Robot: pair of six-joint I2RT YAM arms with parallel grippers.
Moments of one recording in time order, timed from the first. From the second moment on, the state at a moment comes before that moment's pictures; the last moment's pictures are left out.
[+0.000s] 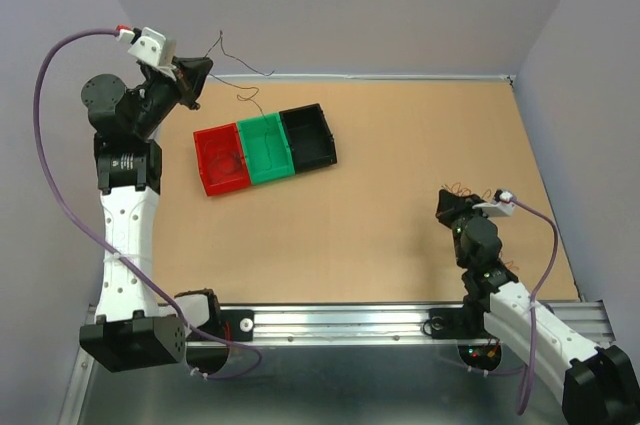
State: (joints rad) left arm 0.12 1.10 1.32 0.00 0.67 -0.06; right arm 0.39 0.62 0.06 0.46 0.50 0.76
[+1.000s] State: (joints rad) left arm -0.14 1.44 1.11 -0.06 0.31 0.22; right arm 0.39 0.61 0.06 0.50 0.43 0.73
